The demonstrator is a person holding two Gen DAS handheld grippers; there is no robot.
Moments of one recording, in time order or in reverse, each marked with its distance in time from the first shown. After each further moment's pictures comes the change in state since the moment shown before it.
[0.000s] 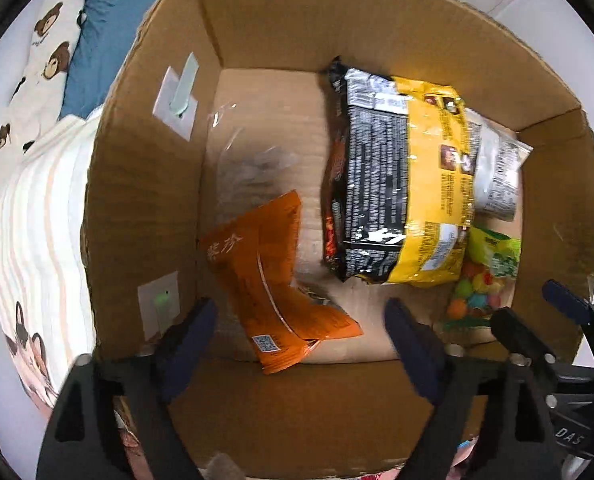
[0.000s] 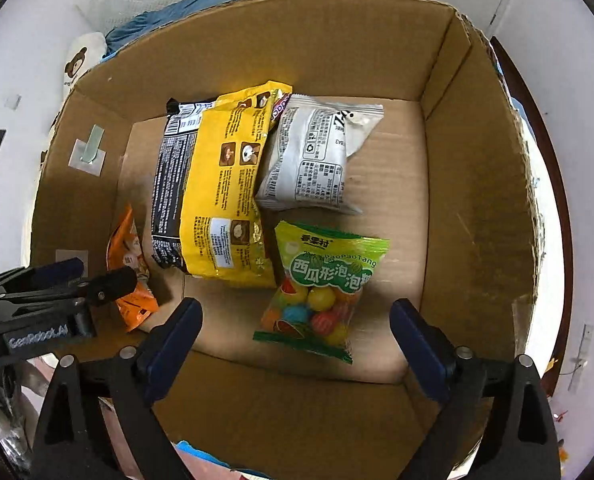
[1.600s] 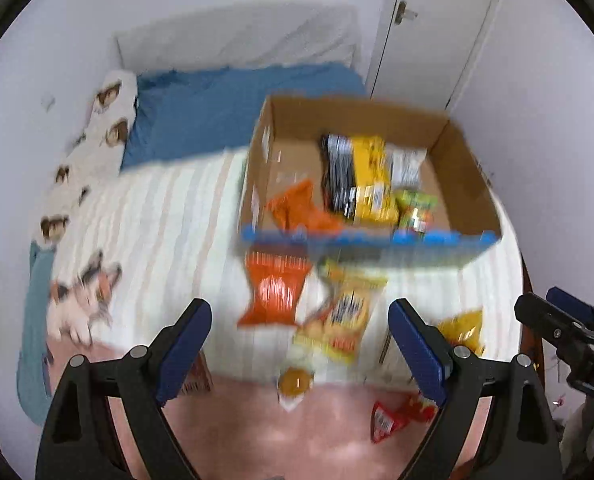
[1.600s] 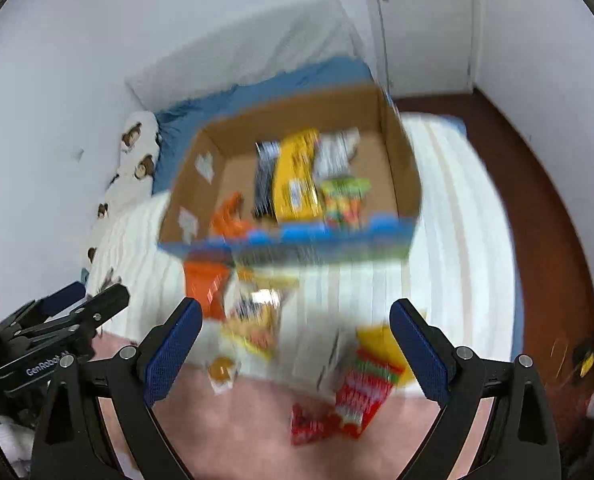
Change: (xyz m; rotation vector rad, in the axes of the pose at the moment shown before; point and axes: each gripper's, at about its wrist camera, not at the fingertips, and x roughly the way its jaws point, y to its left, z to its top) left arm -0.122 0.010 -0.215 0.029 -0.449 0.029; right arm -0.150 0.007 -0.214 0.077 -0.349 0.128
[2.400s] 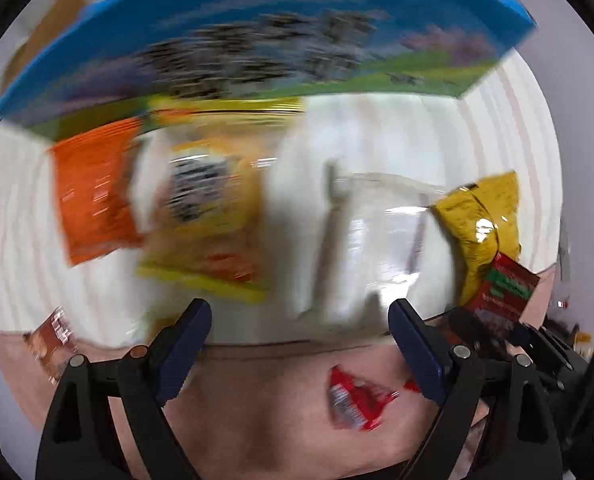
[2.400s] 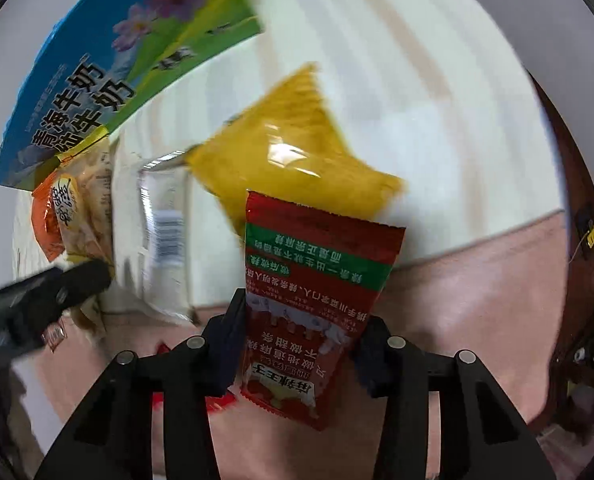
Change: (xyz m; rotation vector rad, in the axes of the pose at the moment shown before) left arm 0.165 -0.130 -0.055 0.225 0.401 -0.075; right arm 0.143 -0.121 -0.127 0.278 0.274 -0.113
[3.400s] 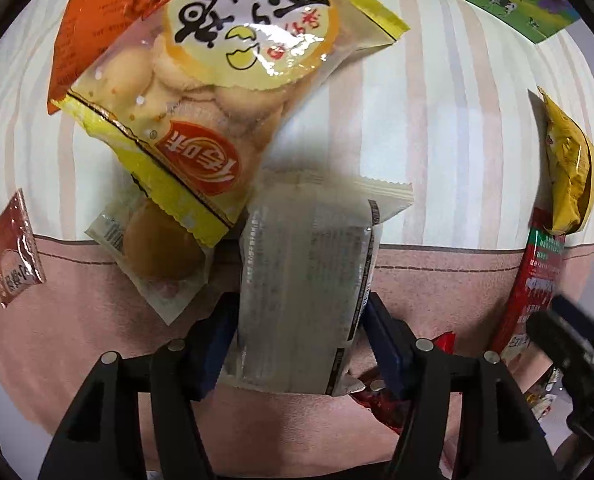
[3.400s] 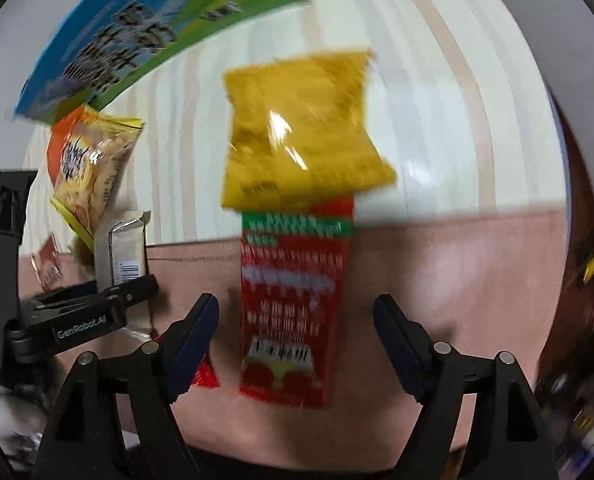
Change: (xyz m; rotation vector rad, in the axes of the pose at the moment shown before) left arm 0.050 0.031 -0.085 -0.173 0.110 -0.013; right arm 0.014 0.001 -0.029 -0.100 0.079 0.019
